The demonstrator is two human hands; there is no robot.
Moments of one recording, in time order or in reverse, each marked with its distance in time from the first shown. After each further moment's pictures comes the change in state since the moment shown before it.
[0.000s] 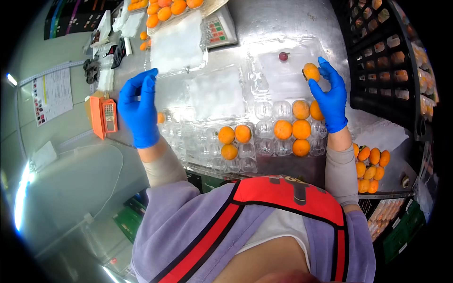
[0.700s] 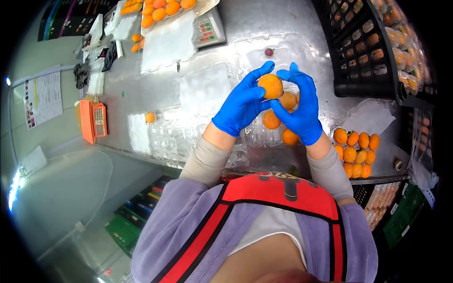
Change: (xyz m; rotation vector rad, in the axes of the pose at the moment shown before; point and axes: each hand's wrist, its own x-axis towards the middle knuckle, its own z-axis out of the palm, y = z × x) left_hand -0.085 0.020 0.153 -1.250 -0.770 -0.749; right_hand -0.037 -0.074 0.000 0.036 -0.092 -0.430
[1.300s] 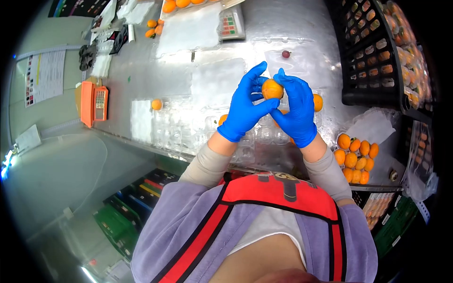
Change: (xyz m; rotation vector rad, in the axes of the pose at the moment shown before) left_hand -0.039 0.000 -0.003 0.646 0.288 0.333; right_hand 0.010 -0.033 0.031 -0.095 -0.071 -0.056
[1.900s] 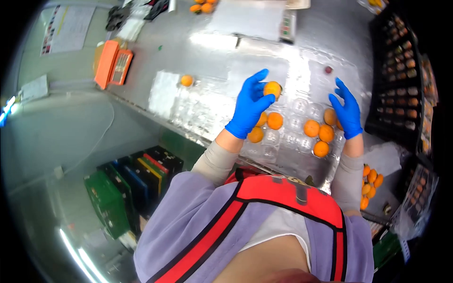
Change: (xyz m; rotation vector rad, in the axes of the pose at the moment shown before) left_hand -0.039 -0.031 -0.075 -0.230 0.299 -0.009; right_hand -0.002 0.095 -0.009 0.087 -0.322 0.548
